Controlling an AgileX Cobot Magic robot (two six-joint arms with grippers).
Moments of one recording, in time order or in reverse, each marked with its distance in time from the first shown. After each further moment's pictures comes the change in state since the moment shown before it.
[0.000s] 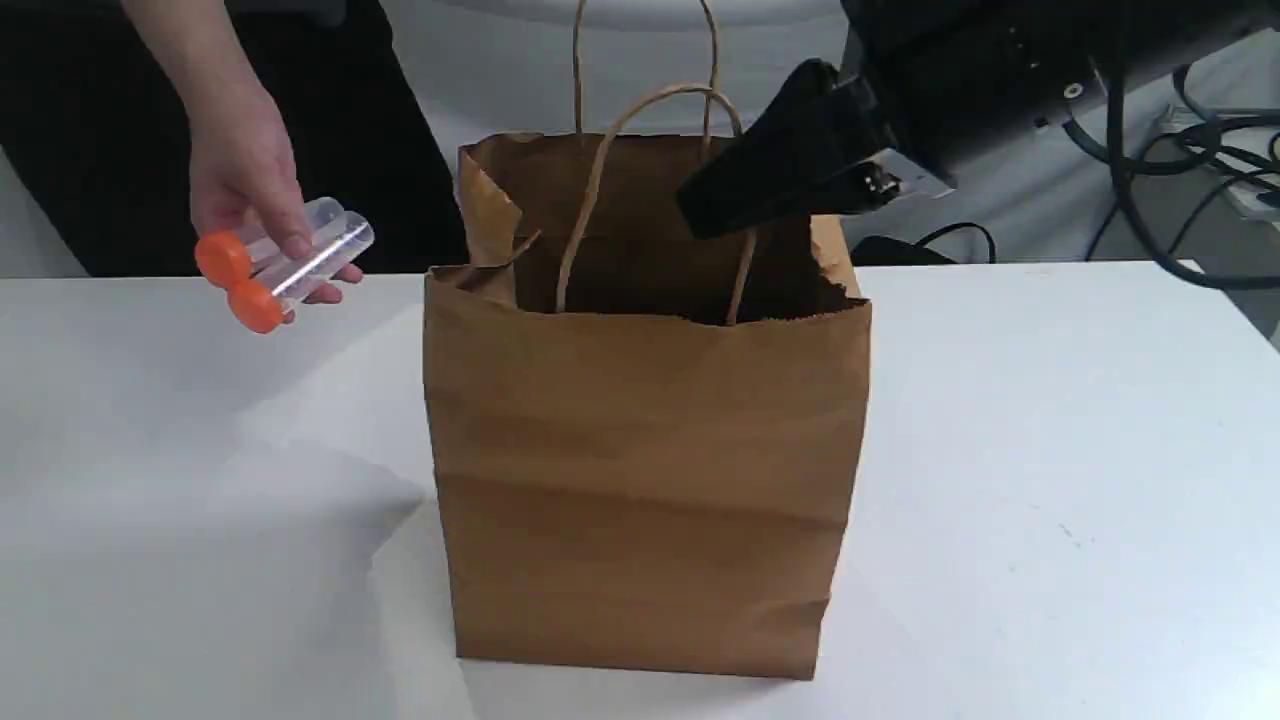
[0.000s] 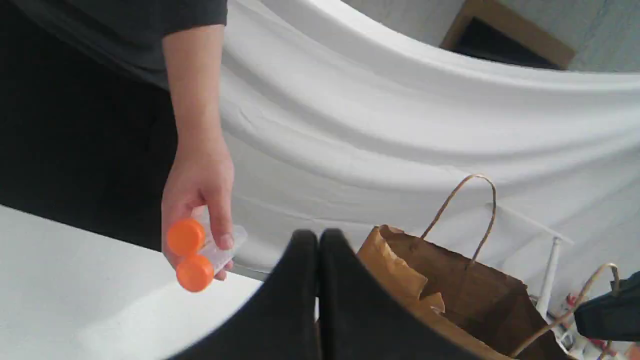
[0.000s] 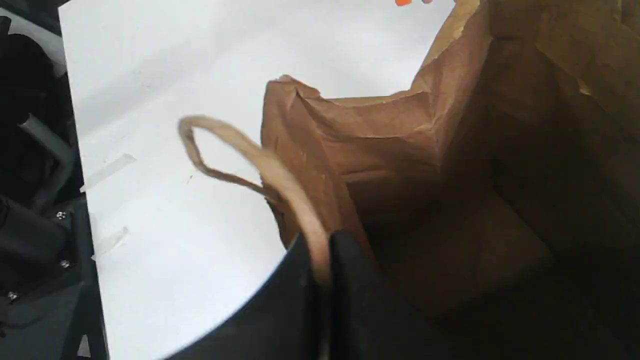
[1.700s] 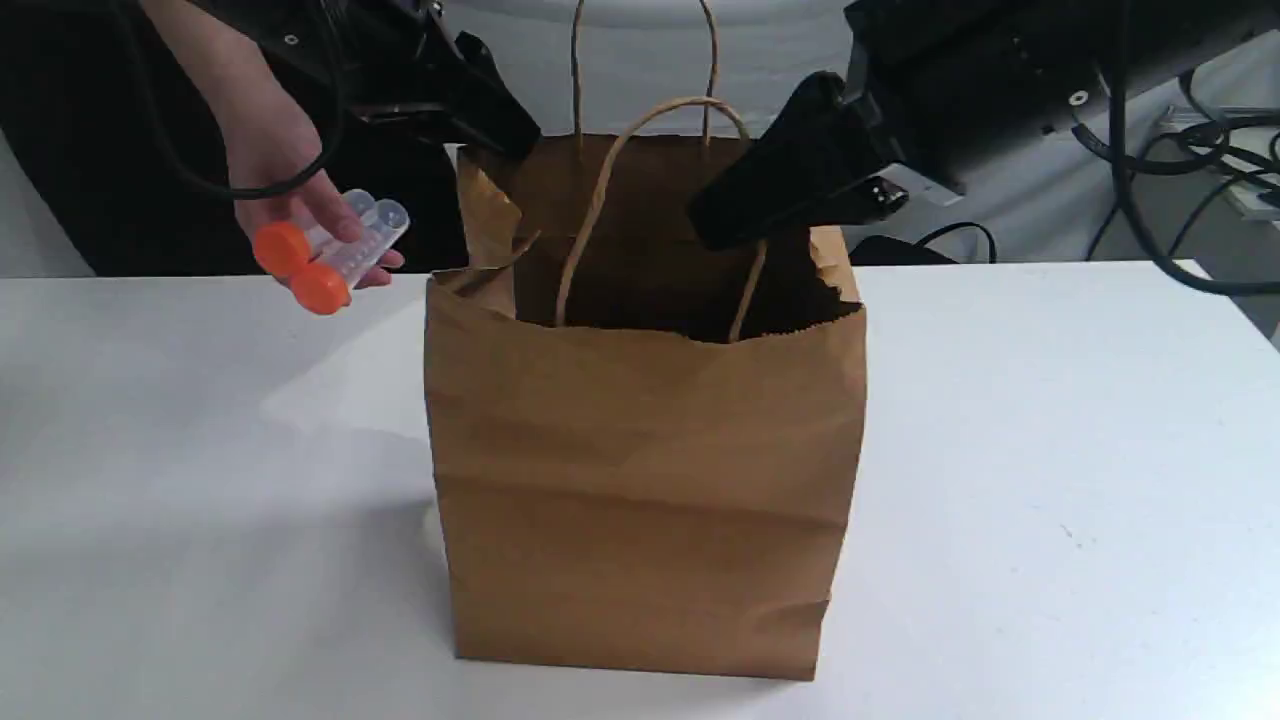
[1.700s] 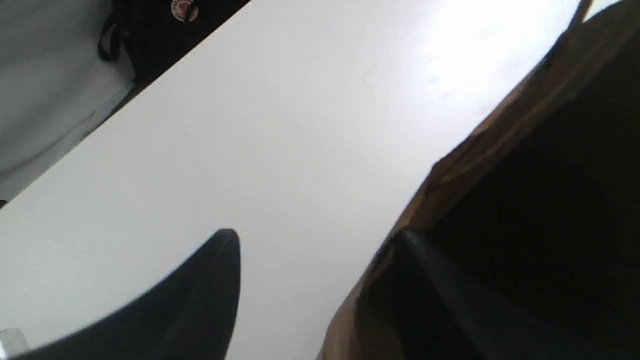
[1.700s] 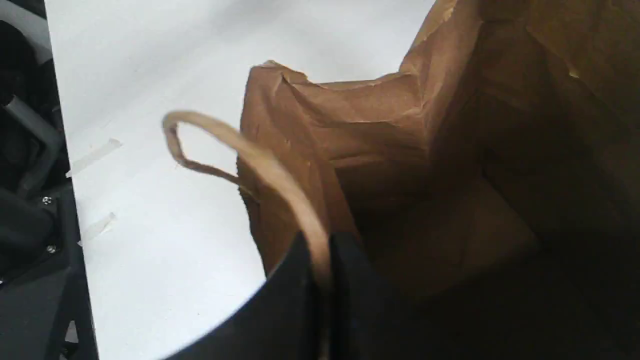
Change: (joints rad) left arm -0.203 1.755 -1.521 0.044 0.759 0.600; right arm 0.000 0.000 0.000 -0.033 0.004 0.004
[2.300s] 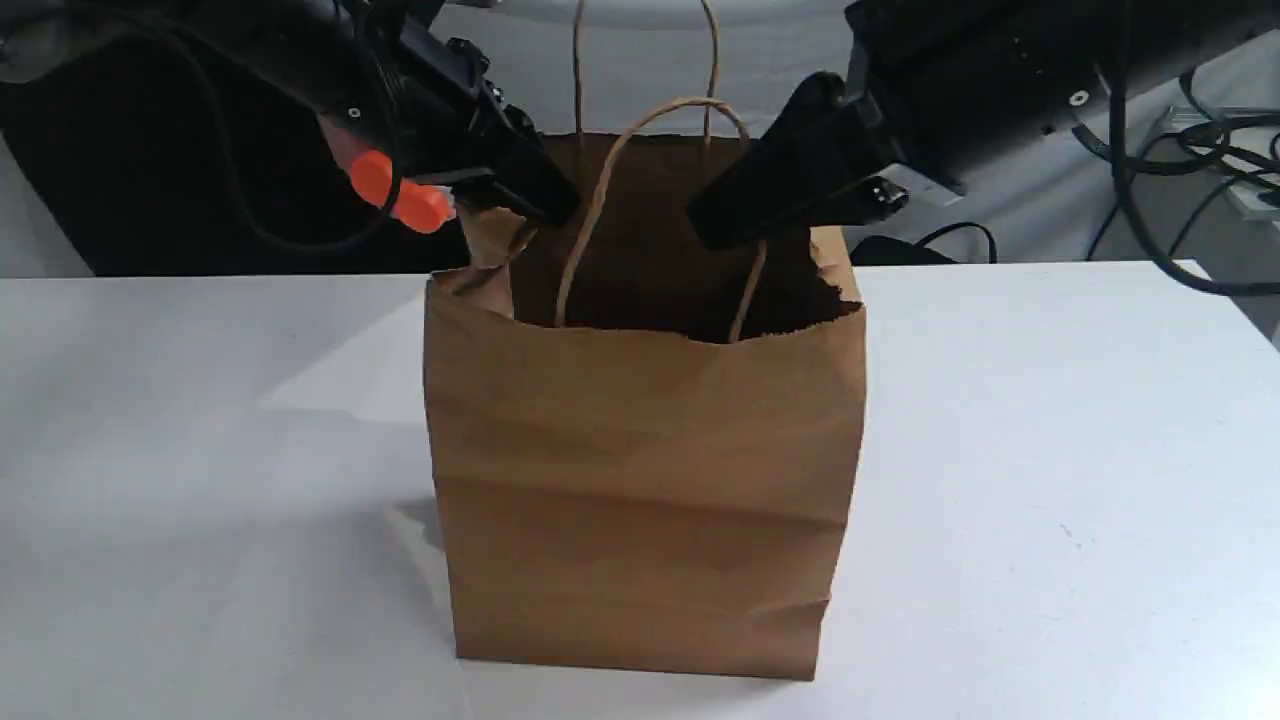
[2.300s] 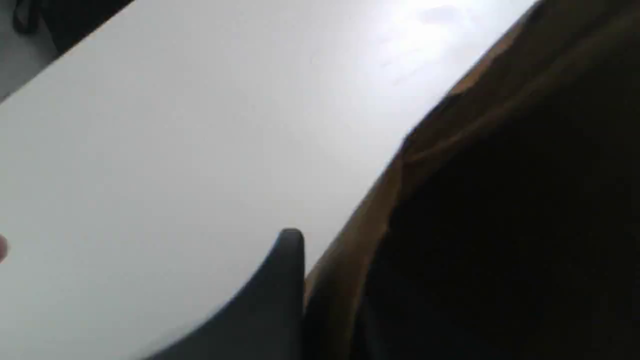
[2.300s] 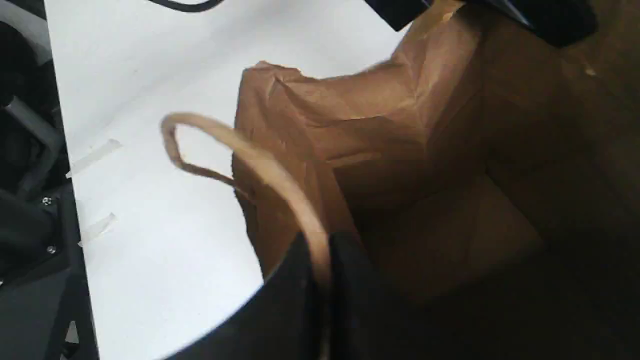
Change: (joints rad) left arm -0.023 0.080 -0.004 -0.077 0.013 0.012; right arm 0.000 0.000 0.000 0.000 0.000 0.002
